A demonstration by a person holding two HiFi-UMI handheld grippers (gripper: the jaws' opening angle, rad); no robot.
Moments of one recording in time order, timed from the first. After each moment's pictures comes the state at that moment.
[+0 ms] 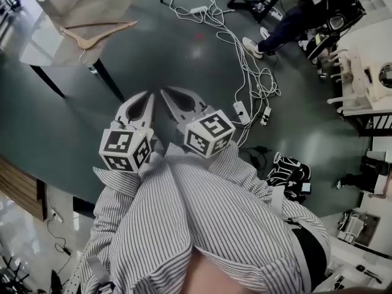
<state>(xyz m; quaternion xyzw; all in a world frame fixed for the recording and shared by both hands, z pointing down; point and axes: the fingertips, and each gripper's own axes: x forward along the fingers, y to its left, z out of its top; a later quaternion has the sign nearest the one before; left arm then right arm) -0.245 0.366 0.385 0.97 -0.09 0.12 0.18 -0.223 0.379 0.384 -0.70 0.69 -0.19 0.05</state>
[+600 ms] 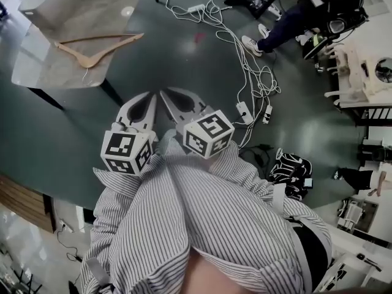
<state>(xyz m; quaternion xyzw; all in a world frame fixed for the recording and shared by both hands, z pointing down) -0.212 0.250 0.398 0.97 -0.05 0.13 0.18 -0.193 0.257 0.403 -0.72 0.66 -0.21 0.02</state>
